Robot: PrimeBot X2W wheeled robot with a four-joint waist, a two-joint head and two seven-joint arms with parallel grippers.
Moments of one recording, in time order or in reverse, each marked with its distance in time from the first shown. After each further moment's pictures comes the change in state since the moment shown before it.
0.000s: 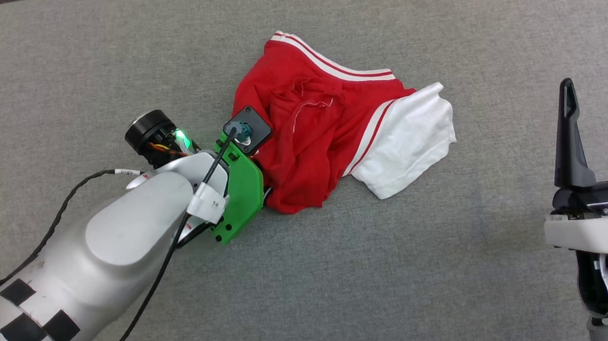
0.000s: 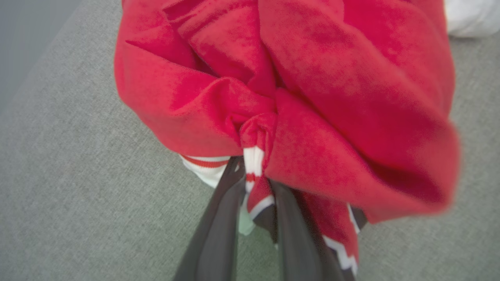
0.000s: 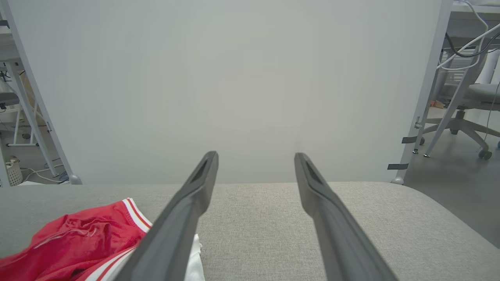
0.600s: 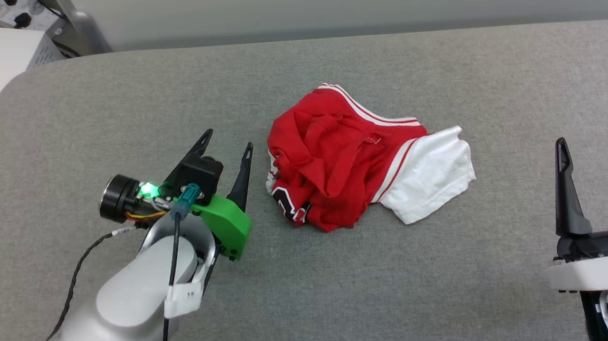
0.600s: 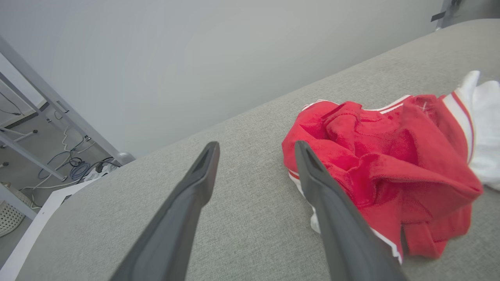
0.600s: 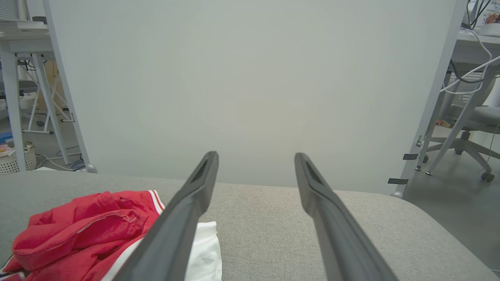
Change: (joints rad) left arm 0.285 -0.041 0.215 0.000 0.032 0.405 -0.541; right arm 0.131 0.000 -0.038 0.037 -0.086 0.000 0.000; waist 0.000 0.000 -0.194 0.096
